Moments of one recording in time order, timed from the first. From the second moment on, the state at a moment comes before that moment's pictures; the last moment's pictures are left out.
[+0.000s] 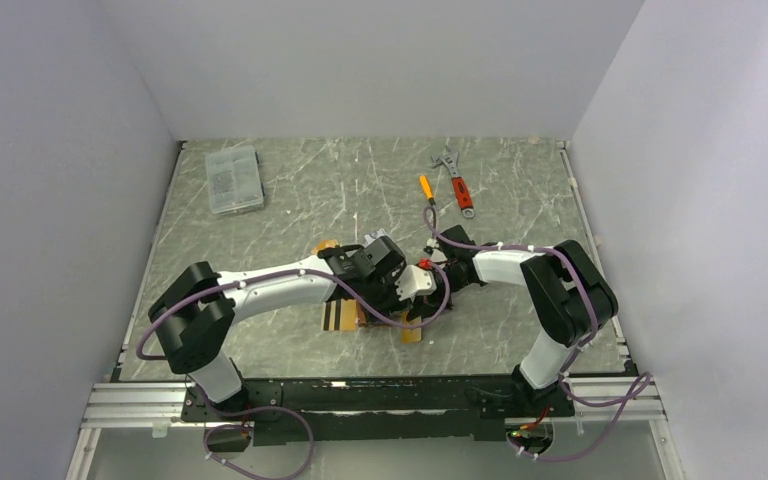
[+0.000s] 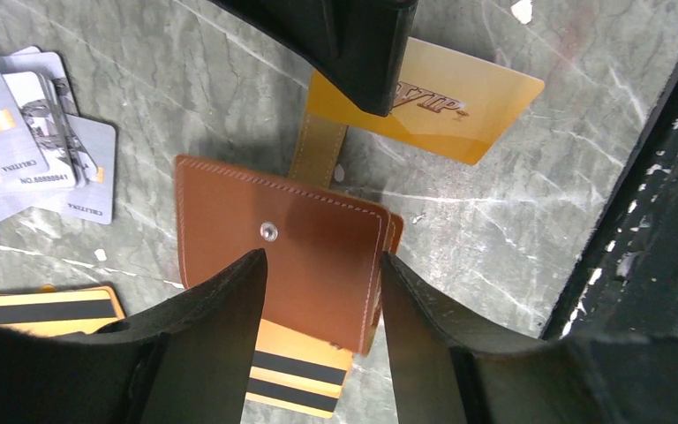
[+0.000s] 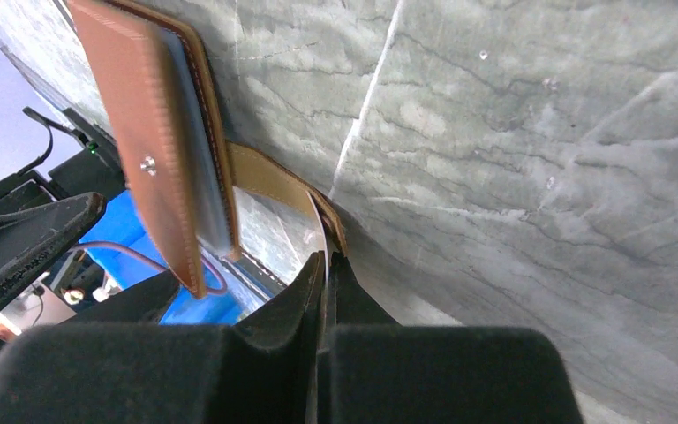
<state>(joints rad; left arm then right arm) -1.00 1.63 1.10 -0.50 0.12 0.33 0.47 1.70 0.76 -0.32 -0.66 0.62</state>
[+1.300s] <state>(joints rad) -1.03 1.76 1.08 -0.39 0.23 0.54 0.47 1.71 0.71 -0.23 -0.69 0.67</state>
